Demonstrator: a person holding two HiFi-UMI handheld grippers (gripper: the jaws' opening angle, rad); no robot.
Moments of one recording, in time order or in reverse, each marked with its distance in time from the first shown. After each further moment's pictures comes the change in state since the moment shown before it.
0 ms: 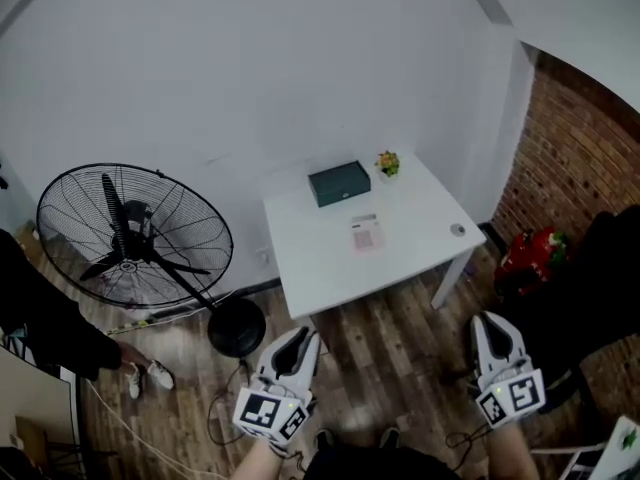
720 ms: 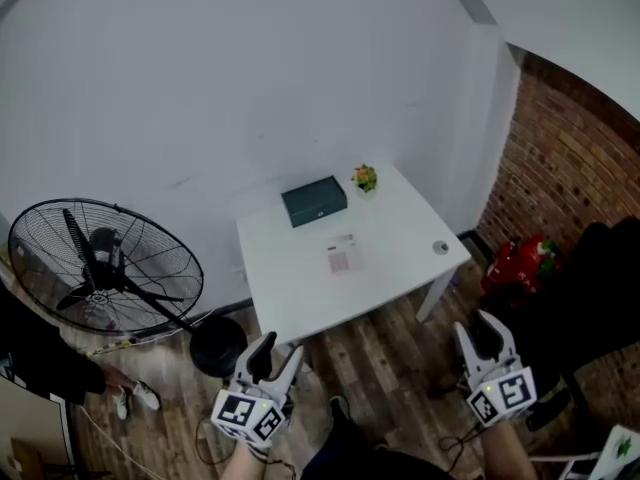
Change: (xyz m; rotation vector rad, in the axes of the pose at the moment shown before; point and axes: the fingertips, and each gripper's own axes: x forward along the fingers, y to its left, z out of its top) left arm 0.094 0.040 -0.033 -0.066 0.049 -0.013; right arm 0.069 -0.076 -0.023 0.010 0.034 -0.014
